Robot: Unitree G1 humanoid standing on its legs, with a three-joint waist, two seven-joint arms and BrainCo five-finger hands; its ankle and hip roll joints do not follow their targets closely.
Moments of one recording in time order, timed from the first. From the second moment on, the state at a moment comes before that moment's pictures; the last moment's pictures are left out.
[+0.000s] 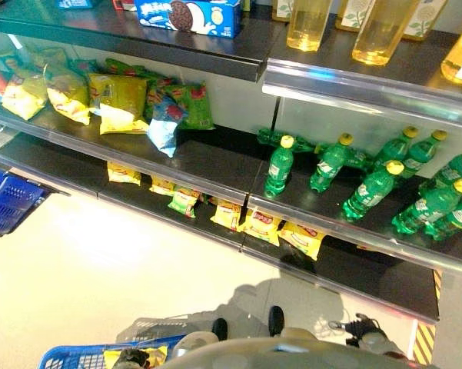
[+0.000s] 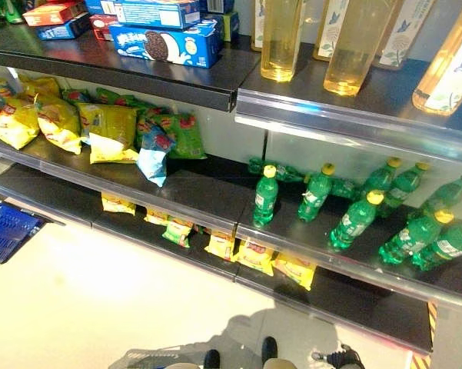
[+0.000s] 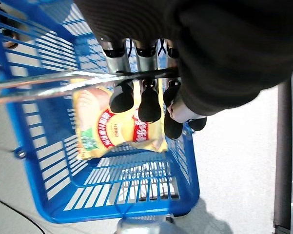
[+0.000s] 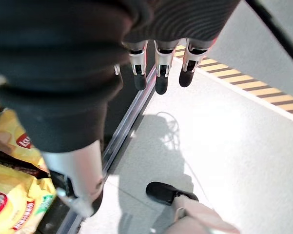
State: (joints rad) left arm 0.04 0.25 -0.08 1.27 -0.03 0.06 0.22; right arm -0.04 -0.26 0.04 1.22 0.02 0.07 -0.20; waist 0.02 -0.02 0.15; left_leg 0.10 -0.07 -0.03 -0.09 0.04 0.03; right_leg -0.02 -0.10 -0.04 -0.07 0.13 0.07
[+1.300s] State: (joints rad) left arm 0.11 0.28 -0.10 0.75 -0.03 0.01 0.22; right arm 0.07 -0.38 -0.03 0.28 0.12 -0.06 -0.20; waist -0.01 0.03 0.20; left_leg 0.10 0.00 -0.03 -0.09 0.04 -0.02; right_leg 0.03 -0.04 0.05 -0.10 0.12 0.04
